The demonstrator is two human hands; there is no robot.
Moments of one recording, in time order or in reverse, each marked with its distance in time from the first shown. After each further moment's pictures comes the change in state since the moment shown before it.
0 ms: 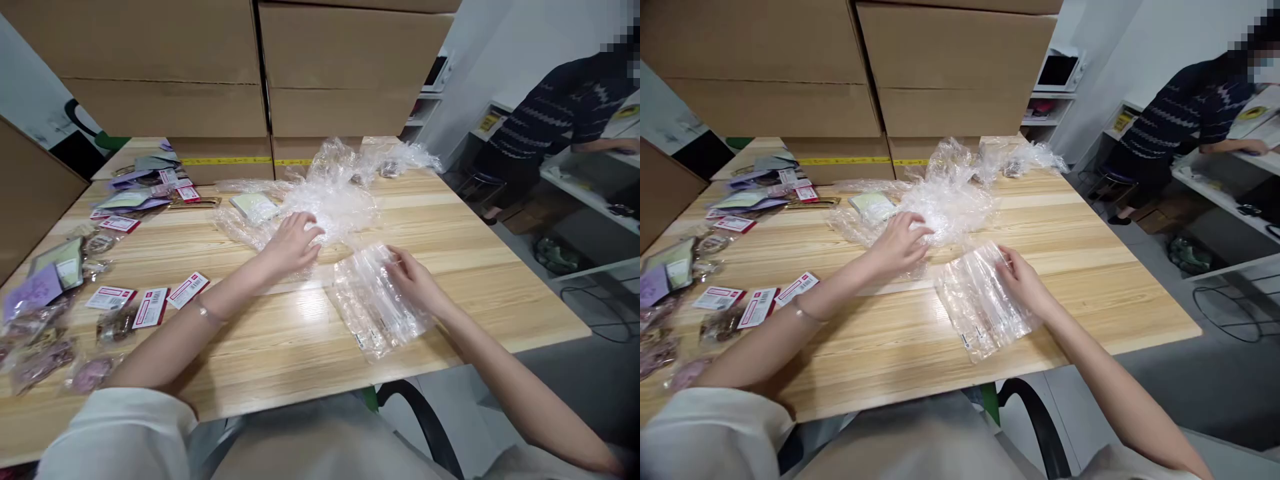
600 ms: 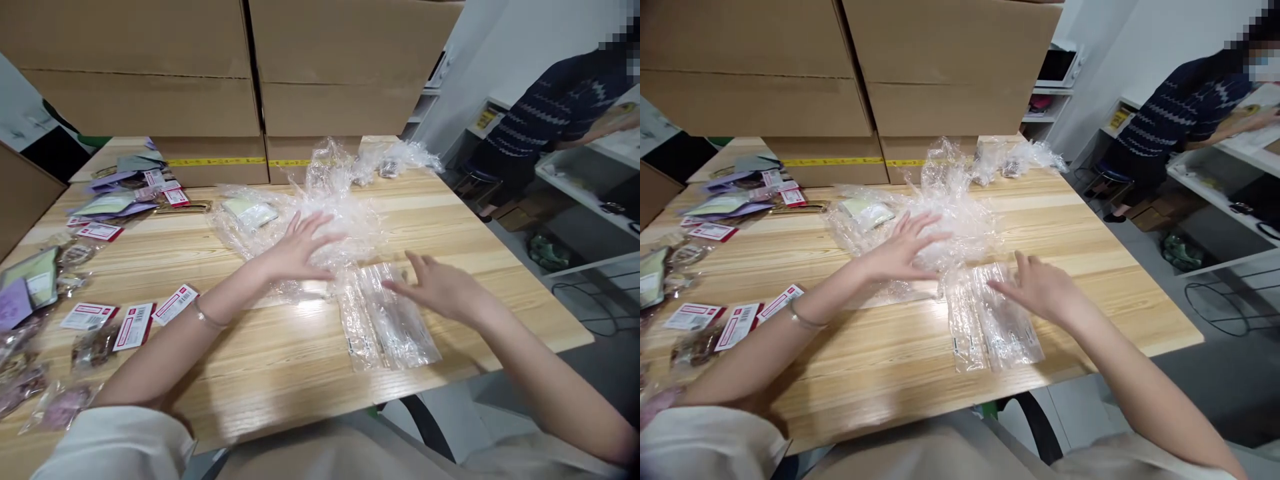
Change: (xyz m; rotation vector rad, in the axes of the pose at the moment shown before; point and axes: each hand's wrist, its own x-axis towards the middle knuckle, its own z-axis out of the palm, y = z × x) left_hand 0.020 -0.013 0.014 -0.215 -0.208 0.112; right_hand 0.024 -0.042 -0.047 -0.480 -0.350 0.275
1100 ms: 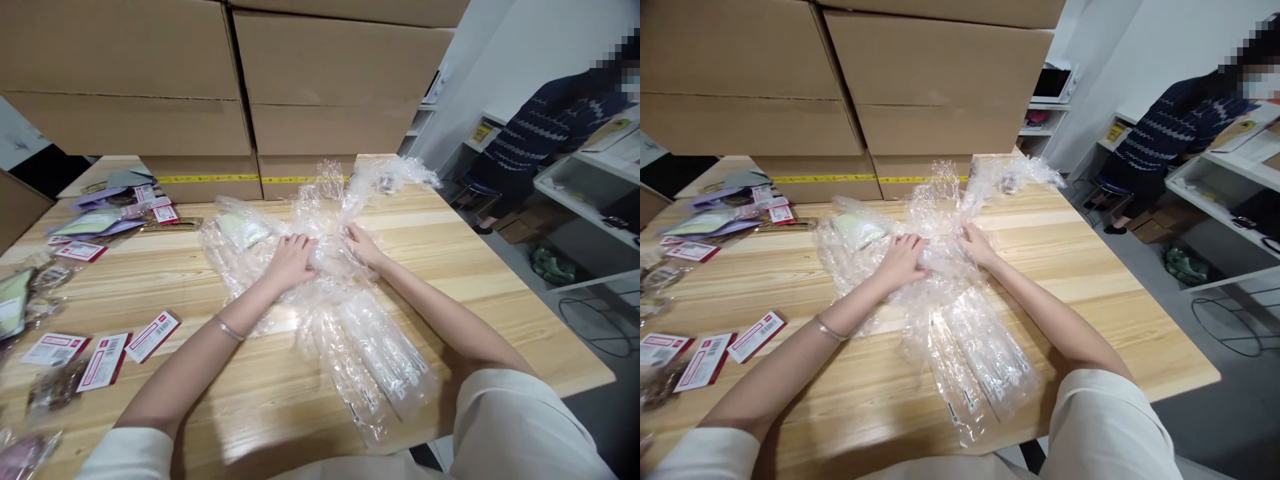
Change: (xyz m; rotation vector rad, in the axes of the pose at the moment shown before) left_hand 0.032 -0.025 0.038 0.279 0.099 -0.310; right_hand 0.200 -0.035 0.053 0.315 0.393 -0.416
